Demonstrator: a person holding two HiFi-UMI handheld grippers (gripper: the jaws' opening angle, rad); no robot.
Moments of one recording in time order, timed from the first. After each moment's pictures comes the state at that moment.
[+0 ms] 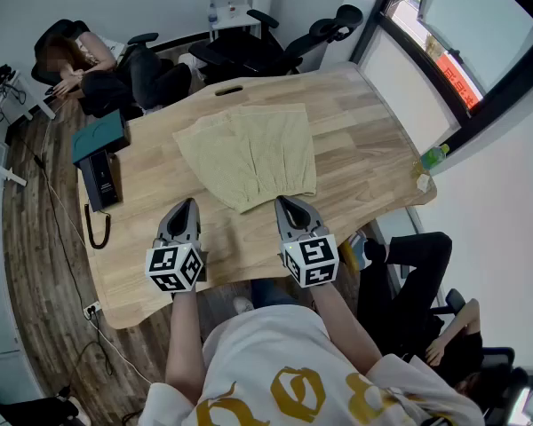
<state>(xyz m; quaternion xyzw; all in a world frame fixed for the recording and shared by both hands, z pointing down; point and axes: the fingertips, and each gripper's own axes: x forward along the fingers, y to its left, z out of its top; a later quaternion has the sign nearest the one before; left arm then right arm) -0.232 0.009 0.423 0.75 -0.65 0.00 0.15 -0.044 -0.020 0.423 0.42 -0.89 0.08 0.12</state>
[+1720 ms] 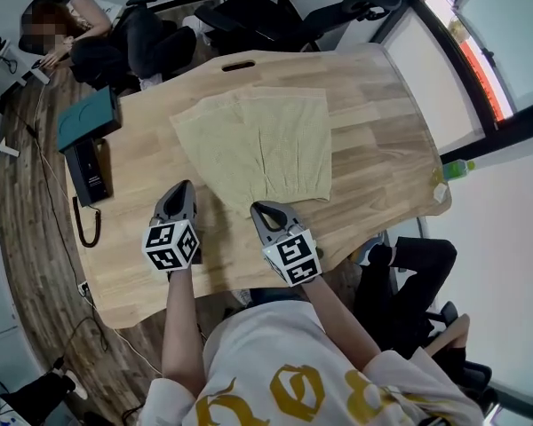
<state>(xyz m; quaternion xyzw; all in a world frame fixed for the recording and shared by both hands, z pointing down) -0.276 -0.073 0.499 0.71 -0.67 0.05 0.22 -0.122 -0.049 0.515 0.28 -0.92 0.11 0.23</state>
